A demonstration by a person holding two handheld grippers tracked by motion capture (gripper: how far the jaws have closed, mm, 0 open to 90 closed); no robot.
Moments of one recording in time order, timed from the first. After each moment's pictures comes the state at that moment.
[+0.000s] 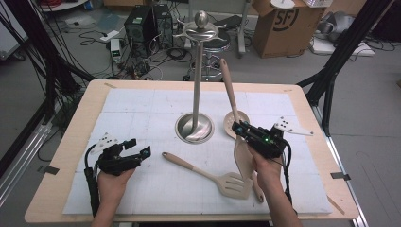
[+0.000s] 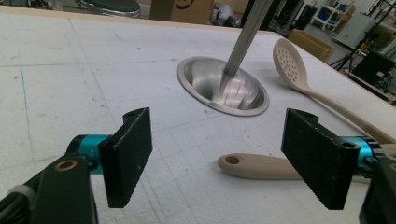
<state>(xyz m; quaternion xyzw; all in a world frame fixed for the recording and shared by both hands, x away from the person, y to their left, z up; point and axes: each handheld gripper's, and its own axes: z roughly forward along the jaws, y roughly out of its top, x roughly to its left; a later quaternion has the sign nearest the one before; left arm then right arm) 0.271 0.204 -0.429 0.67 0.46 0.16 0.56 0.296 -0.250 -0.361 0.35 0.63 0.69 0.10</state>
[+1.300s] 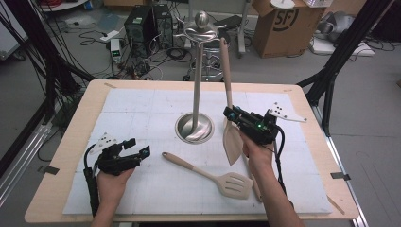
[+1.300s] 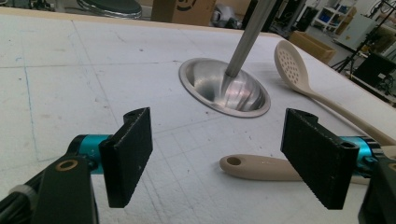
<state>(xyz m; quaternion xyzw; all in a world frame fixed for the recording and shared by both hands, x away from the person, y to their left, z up) 0.270 0.206 -0.428 0.67 0.46 0.16 0.56 0.320 -0.226 -0.337 0.30 0.62 0.72 0.10</state>
